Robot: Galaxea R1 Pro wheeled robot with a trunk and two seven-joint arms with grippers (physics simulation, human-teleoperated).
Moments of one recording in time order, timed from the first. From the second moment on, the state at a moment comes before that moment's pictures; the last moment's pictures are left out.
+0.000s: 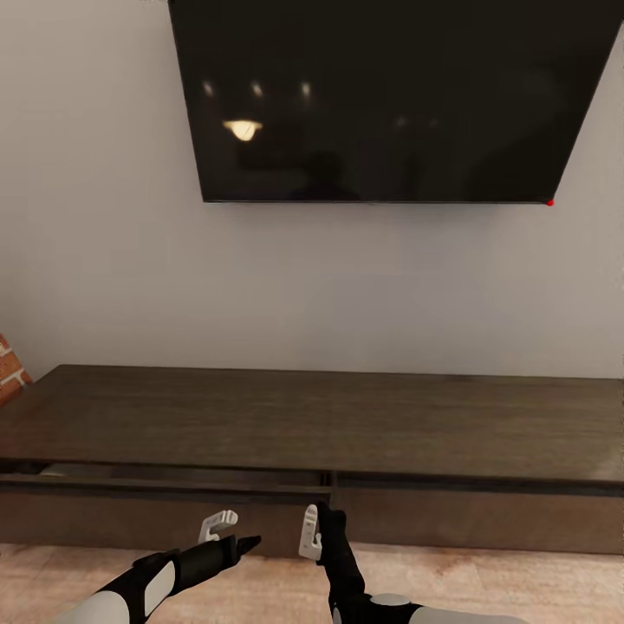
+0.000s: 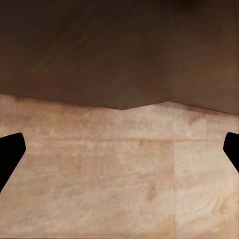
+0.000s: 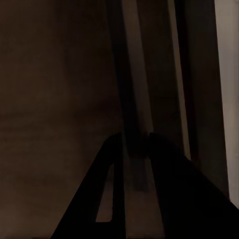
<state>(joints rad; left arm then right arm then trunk) -0.61 0.06 0.26 -0.12 0.04 0.18 -0.66 -0.63 0.17 1.76 -0.32 -0.18 0.18 -0.69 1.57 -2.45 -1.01</state>
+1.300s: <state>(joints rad) -0.61 0.06 0.26 -0.12 0.04 0.18 -0.66 -0.63 0.17 1.77 -0.33 -0.18 0.18 -0.69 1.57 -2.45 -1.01</state>
